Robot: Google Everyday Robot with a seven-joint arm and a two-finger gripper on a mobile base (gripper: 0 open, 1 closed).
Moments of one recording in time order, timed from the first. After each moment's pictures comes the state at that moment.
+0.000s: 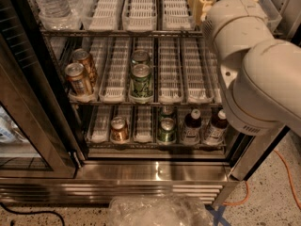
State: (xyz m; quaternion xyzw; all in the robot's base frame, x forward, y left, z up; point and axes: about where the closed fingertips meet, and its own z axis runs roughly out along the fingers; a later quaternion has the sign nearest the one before) arm 0.586 -0.147 1.096 -0.02 0.64 0.00 0.77
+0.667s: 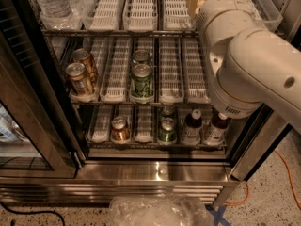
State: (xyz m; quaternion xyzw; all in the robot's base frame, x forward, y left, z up) arm 0.622 -0.144 1.087 0.02 0.64 0.01 0.76
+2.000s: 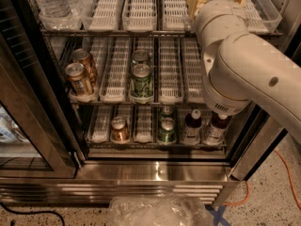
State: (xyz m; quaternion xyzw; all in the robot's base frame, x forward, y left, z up) arm 0.640 -0.155 1.073 0.06 0.64 0.01 0.76
